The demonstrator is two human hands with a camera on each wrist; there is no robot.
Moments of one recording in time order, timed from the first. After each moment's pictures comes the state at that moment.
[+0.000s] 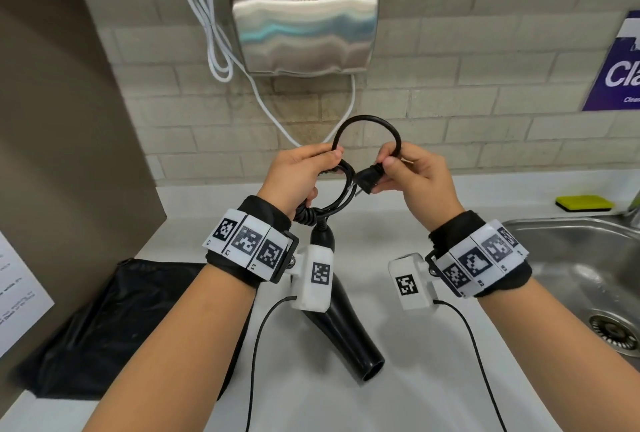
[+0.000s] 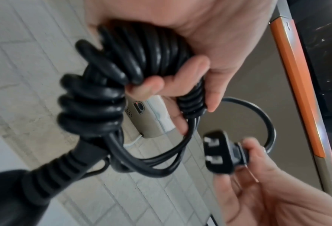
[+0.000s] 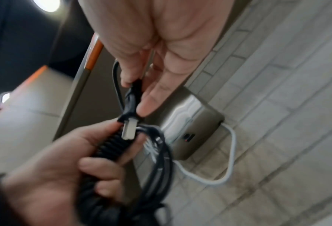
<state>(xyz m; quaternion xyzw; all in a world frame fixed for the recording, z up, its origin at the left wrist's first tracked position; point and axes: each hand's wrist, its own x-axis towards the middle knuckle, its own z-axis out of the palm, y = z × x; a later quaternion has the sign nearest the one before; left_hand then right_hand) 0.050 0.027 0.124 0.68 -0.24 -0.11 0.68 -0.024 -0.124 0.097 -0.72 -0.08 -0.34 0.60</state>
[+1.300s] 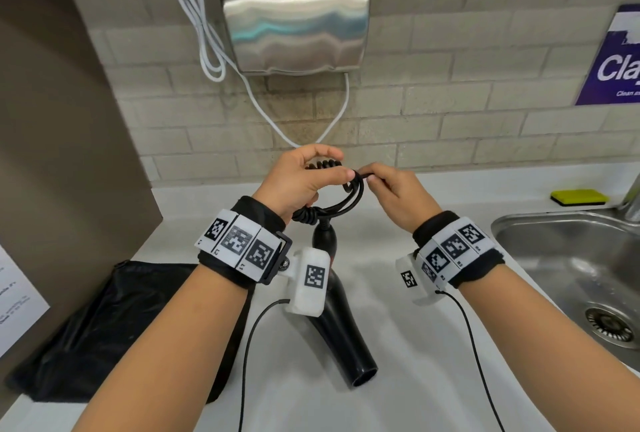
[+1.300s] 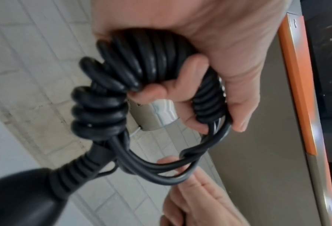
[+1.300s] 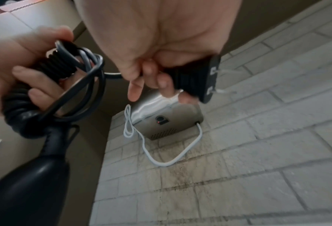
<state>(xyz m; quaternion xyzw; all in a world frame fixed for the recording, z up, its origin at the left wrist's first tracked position) 0.051 0.024 0.119 0.69 -0.31 -0.13 0.64 -0.008 -0.144 0.073 -0.91 0.00 -0.30 0.30</state>
